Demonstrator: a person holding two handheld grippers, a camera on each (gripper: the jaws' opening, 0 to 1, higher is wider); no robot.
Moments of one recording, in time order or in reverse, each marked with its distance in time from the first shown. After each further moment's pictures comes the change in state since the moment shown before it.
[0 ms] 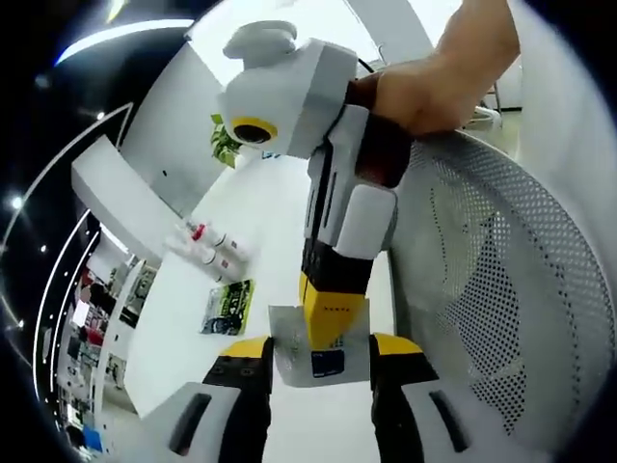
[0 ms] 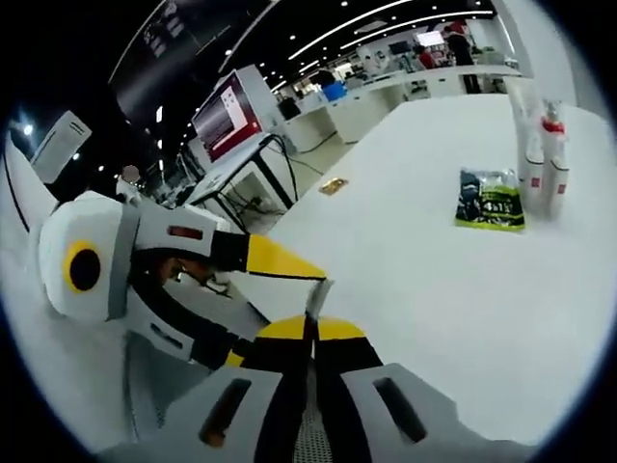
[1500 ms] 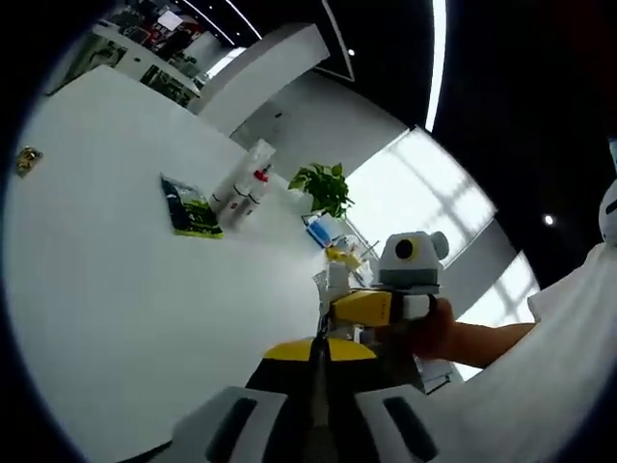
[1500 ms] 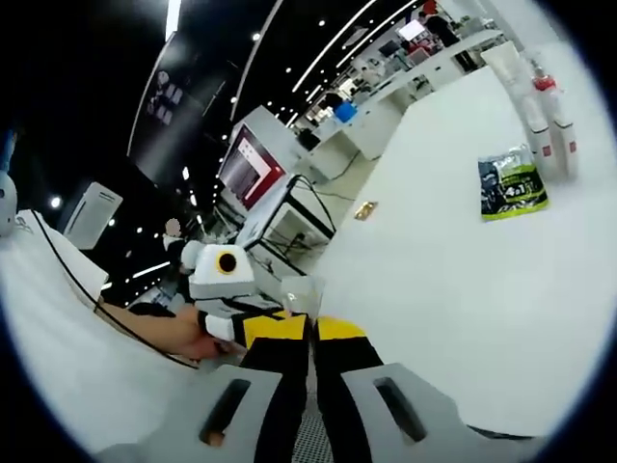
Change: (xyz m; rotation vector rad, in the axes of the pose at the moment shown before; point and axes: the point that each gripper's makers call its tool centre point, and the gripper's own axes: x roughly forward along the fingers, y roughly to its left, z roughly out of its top) left arm -0.032 0.009 0.007 -1.367 -0.494 -0.443; right arm -0.020 0.021 0.033 0.190 -0.147 0.232
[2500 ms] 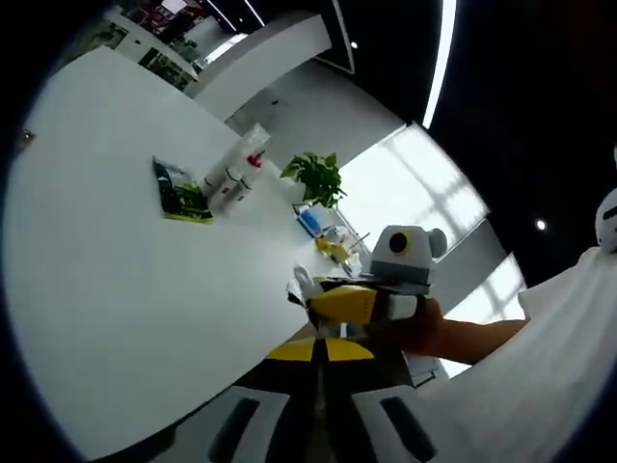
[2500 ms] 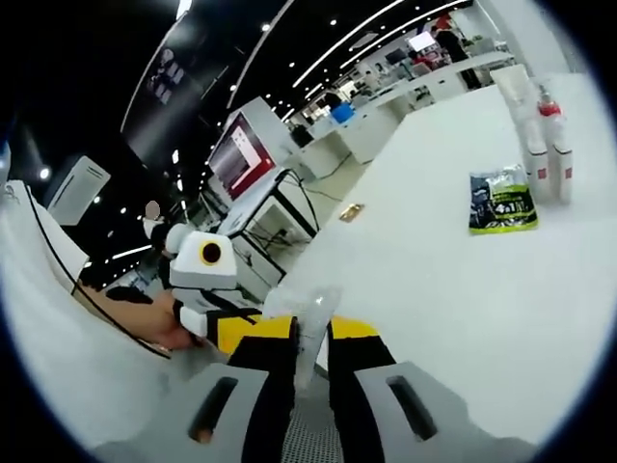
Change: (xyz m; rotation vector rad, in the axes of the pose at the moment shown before) left arm 0.003 -0.006 -0.008 -0.023 0.052 -0.038; right arm 0.002 -0.015 0.000 -0.064 -0.002 -0.091
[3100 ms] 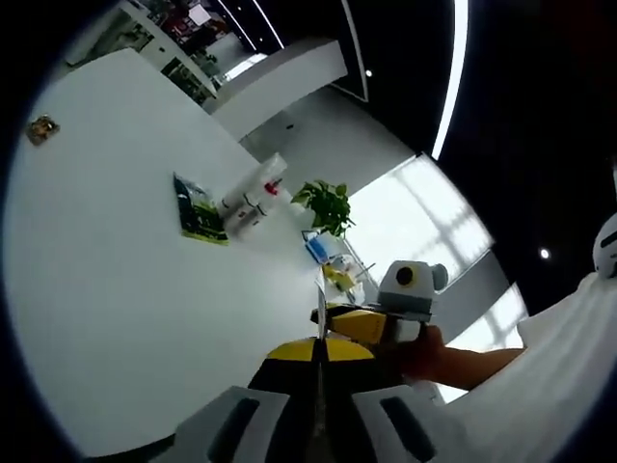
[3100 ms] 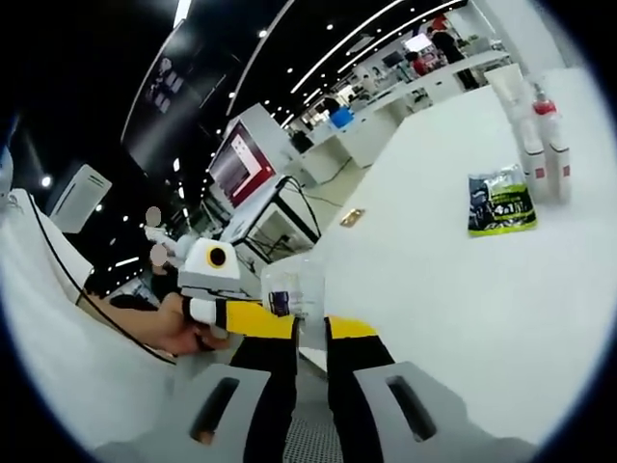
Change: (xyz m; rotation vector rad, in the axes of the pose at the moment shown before) left arm -0.011 0.011 0.019 -0.065 -0.113 0.004; right arm -0.003 0.000 0.005 0.028 -0.020 0.020
